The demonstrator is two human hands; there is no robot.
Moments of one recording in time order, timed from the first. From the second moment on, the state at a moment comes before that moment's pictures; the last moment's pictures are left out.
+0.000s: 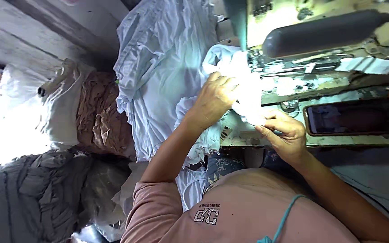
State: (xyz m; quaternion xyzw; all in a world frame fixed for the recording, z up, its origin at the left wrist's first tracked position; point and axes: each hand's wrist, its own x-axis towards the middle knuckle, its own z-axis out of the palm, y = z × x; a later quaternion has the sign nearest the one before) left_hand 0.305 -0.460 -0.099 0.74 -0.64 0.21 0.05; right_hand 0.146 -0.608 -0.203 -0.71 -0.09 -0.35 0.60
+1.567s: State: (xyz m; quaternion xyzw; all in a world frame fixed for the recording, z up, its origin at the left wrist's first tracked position) left_hand 0.300 -0.495 -0.134 0.75 -0.59 0.28 0.13; right_hand 0.173 -0.638 -0.192 -0.82 -0.07 -0.39 0.41
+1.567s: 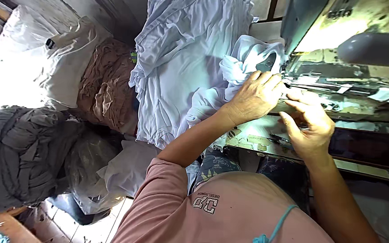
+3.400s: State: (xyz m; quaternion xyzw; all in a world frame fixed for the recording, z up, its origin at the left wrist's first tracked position) left_hand 0.317 -0.460 -0.123 0.77 -0.48 0.26 0.33; right_hand 0.239 -0.611 -0.124 -0.93 0.00 -0.29 0.21
